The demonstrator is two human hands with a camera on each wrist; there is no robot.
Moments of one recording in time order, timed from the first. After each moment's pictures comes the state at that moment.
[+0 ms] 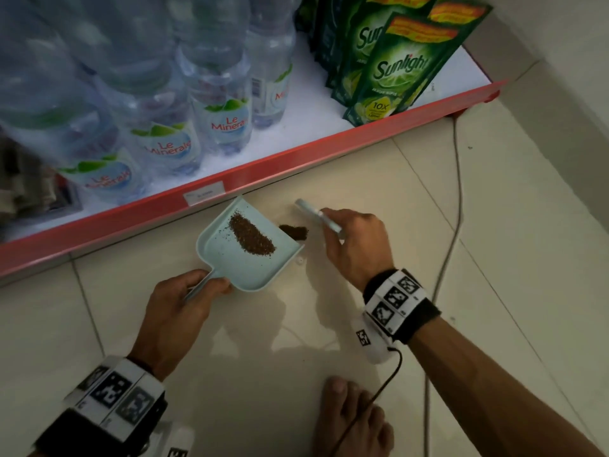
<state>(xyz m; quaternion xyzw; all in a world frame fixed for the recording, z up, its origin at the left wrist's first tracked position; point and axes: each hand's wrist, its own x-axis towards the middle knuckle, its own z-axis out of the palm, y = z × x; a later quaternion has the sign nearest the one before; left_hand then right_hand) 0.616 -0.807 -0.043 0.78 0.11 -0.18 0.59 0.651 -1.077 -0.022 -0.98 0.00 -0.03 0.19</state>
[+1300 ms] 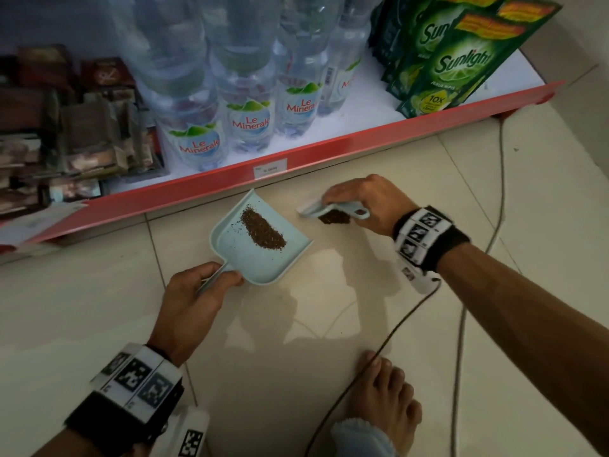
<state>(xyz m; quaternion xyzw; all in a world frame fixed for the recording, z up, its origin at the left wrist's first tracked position) 0.581 -0.756 -0.033 0.77 0.15 -0.16 0.60 0.706 -1.061 -0.003 -0.94 -0.27 0.12 0.17</state>
